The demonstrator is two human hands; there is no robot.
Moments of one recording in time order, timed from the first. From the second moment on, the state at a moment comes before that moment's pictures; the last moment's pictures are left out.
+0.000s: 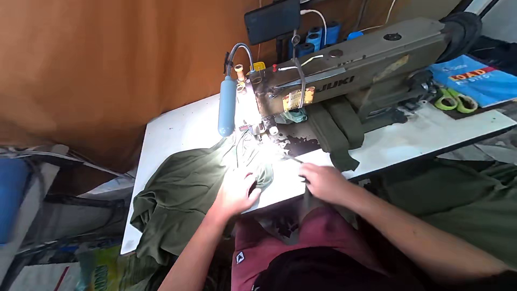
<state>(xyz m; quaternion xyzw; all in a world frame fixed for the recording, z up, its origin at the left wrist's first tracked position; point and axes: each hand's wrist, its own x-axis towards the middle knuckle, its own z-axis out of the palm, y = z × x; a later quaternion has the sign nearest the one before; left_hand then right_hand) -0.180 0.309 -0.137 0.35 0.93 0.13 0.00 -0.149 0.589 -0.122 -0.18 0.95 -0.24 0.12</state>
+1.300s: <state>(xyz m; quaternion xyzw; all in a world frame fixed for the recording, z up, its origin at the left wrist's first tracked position) -0.185 0.356 -0.173 0.27 0.96 0.11 -0.01 -0.143 0.620 -0.136 0.01 0.98 -0.20 0.09</state>
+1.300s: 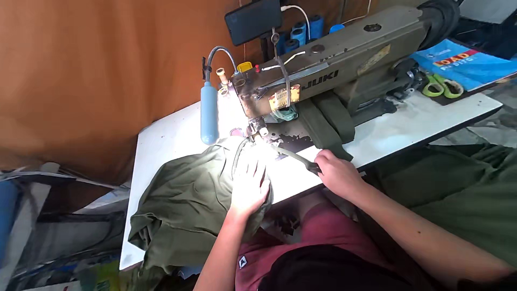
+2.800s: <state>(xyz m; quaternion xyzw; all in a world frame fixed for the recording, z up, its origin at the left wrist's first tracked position) -0.164 0.357 -0.162 0.23 0.92 0.28 -0.14 -0.141 0.553 -0.137 -0.32 0.90 -0.23 0.19</state>
